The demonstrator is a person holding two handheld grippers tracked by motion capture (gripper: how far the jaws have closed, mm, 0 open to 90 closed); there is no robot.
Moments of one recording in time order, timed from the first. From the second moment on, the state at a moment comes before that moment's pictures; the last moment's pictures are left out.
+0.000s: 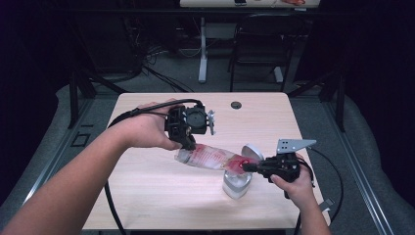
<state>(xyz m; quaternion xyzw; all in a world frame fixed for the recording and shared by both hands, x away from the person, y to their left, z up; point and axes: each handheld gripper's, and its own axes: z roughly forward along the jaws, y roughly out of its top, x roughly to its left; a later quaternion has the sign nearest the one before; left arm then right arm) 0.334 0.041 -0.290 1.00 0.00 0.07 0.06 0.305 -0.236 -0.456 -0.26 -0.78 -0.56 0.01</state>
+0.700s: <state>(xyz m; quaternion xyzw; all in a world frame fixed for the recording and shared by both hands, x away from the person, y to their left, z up) 0.337 0.037 -0.292 1.00 0.01 0.07 0.06 0.306 -0.240 -0.456 -0.27 -0.78 -0.56 0.01</state>
